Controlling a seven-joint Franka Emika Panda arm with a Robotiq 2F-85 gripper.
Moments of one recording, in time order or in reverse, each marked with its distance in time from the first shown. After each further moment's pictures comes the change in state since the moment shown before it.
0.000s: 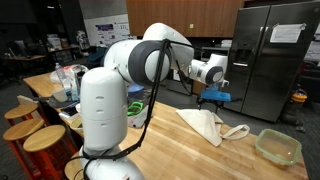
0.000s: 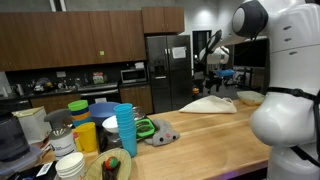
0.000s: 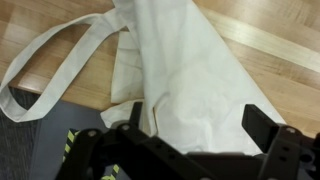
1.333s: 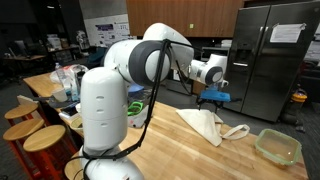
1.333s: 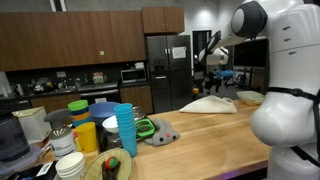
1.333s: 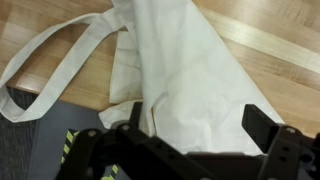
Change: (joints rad) arm 0.000 0.005 0.004 0.000 0.000 0.000 -0.001
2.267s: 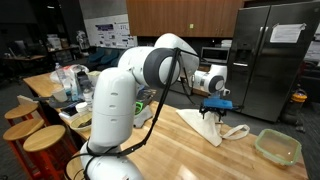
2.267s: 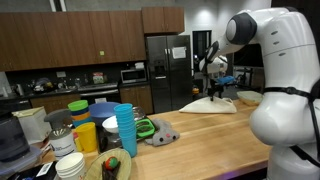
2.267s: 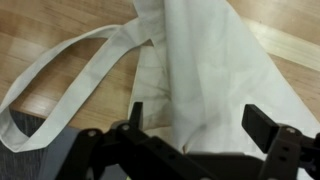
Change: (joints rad) arm -0.024 0.128 0.009 0.043 -0.096 0.036 0.048
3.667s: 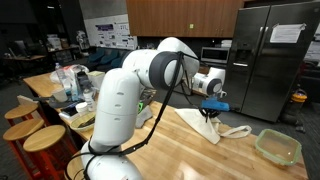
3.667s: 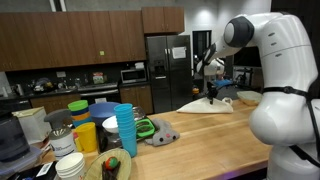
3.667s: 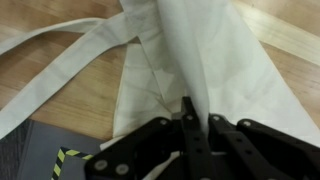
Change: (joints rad) arm -0.023 0.050 0.052 0.026 0.049 0.005 -0.036
